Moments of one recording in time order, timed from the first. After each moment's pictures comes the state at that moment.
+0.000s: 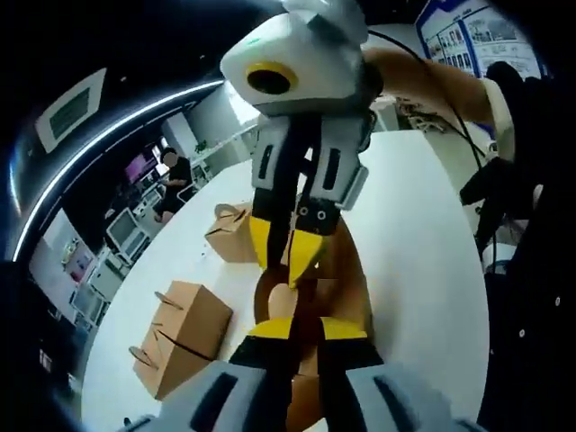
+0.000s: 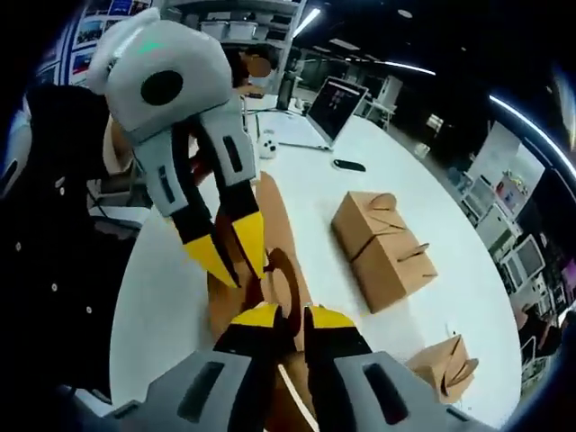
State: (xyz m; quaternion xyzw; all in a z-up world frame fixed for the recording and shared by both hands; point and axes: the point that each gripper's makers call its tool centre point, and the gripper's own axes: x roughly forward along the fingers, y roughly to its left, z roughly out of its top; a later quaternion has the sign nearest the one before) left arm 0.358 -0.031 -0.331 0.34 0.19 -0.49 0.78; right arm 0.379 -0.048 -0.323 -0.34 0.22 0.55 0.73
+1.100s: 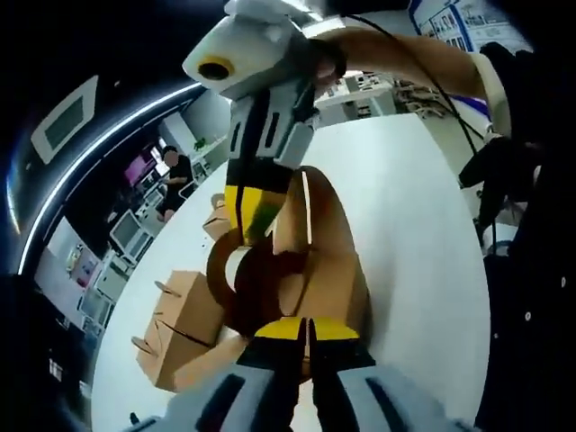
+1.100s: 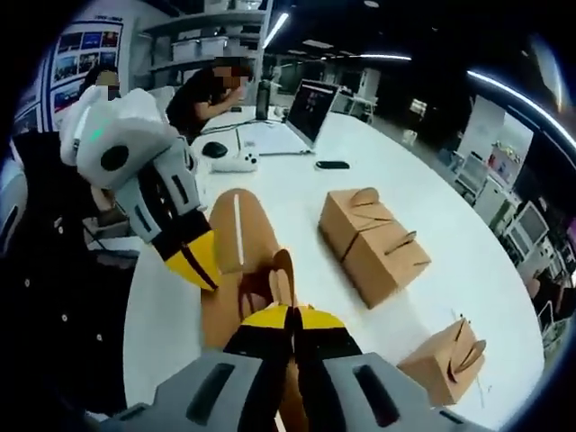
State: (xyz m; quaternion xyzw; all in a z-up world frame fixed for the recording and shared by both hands) left arm 0.343 -0.018 -0.336 0.36 0.19 -0.49 0.77; right arm 0.395 -0.054 -0.312 -0.27 0.25 0.54 0.76
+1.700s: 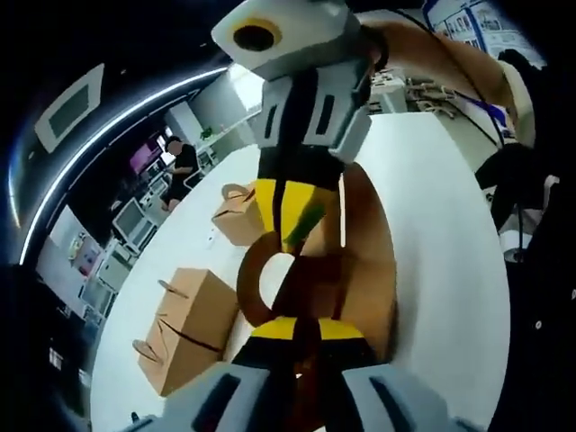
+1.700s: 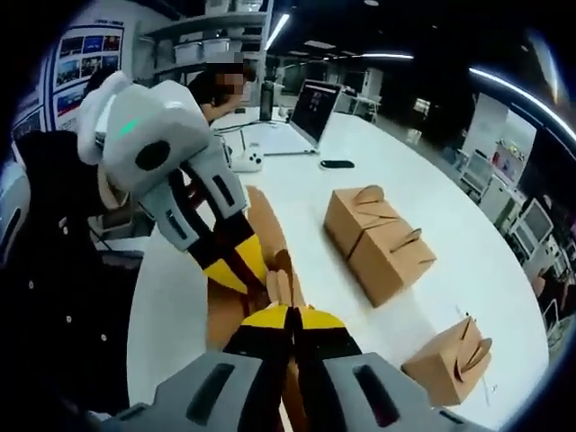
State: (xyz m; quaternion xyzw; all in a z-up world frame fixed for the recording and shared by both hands) left arm 0.375 -0.026 -0.347 0.37 0.22 -0.47 0.78; right arm 0.392 -0.052 -0.315 -0.27 0.25 0.55 0.75
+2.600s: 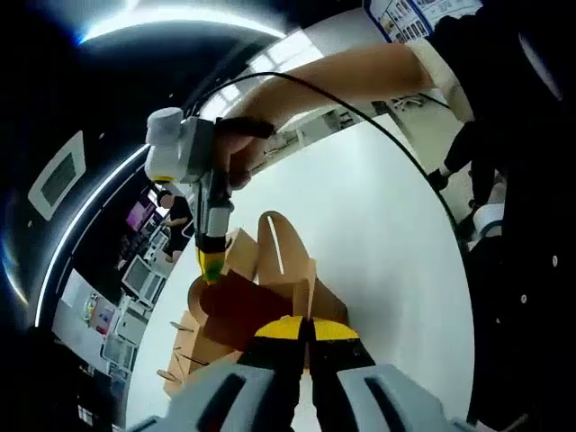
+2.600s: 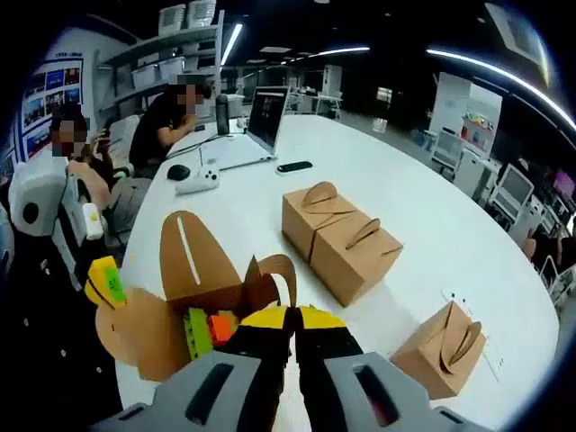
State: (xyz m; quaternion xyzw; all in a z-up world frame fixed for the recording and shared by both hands) left arm 0.286 -0.025 -0.324 0.42 0.11 -0.50 0.75; right arm 0.447 -0.061 -0.311 -0.21 0.27 0.49 0.80
